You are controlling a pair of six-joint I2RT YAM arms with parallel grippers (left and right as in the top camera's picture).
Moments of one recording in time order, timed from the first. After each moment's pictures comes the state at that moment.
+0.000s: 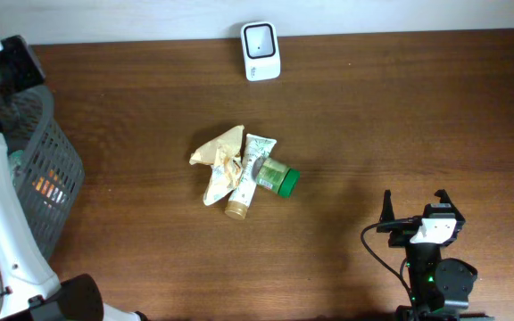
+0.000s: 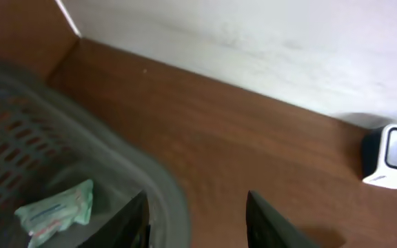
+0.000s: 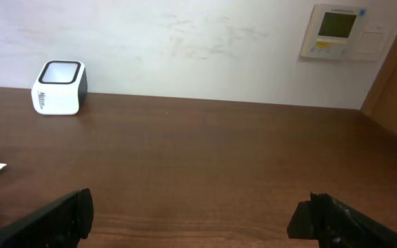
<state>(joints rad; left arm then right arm) 0.32 1.70 2.12 -1.11 0.05 -0.07 -0.14 0.01 0.01 -0.07 -0.07 -0.08</state>
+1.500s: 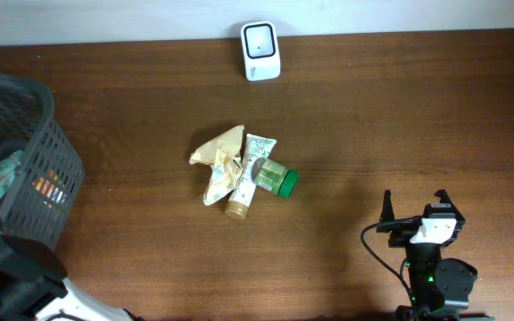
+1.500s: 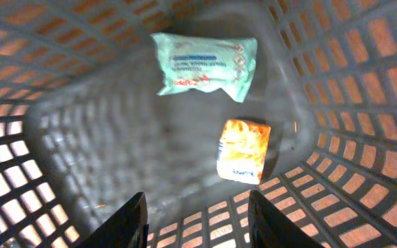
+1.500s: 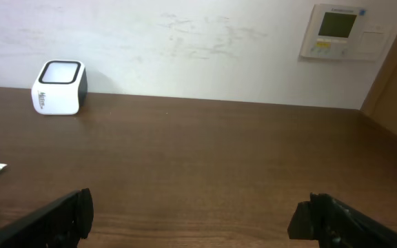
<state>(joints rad) 0.68 1.94 2.12 -1.43 -0.08 -0.13 -0.14 0.01 0.01 -0.07 -0.07 -0.08</state>
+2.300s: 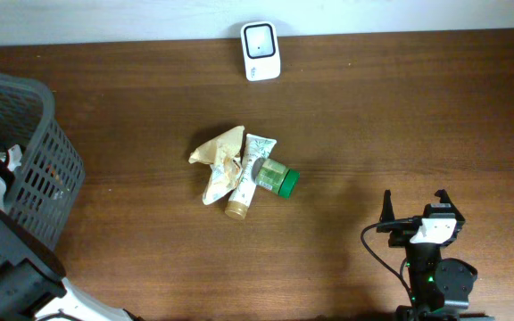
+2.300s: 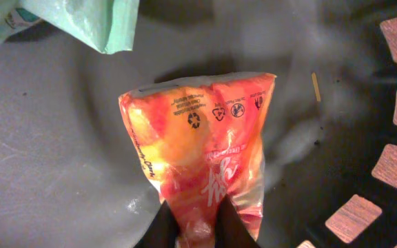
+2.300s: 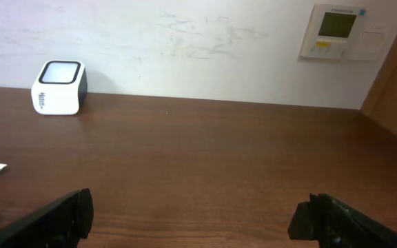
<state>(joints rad) 0.69 1.95 1.36 -0.77 0.20 0.07 -0.14 0.01 0.01 -0.07 -0.07 -0.08</state>
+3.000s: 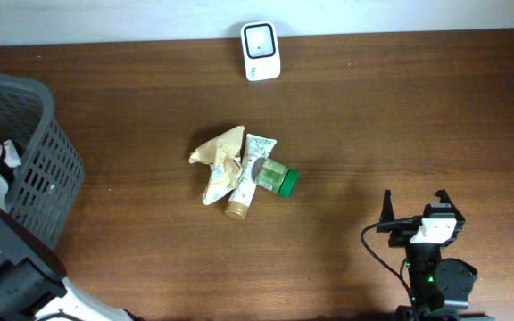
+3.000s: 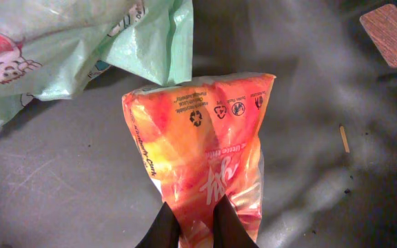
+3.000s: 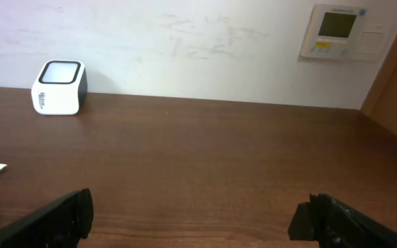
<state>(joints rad) 0.68 1.95 1.36 -0.66 0.11 0.07 -0.14 0.01 0.01 -0.07 -0.07 -0.08</state>
